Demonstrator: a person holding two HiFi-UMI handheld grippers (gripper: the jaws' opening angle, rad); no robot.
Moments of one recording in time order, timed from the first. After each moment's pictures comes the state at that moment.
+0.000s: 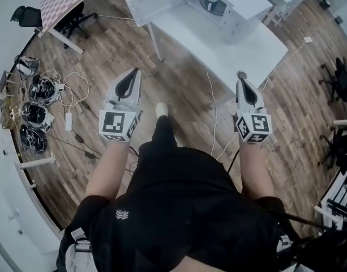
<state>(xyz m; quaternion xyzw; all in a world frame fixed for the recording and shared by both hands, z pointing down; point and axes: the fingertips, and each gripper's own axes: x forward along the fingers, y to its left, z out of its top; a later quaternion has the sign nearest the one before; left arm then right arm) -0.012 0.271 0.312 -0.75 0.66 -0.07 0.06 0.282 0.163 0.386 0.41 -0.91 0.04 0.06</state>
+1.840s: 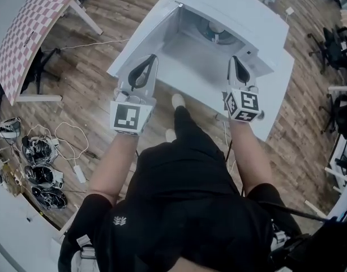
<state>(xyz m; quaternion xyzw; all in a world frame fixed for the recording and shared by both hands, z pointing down) -0.175 -0.180 0.342 -0.86 0.51 -0.03 0.07 0.062 -0.231 0.429 0.58 -0.81 0.04 0.08</state>
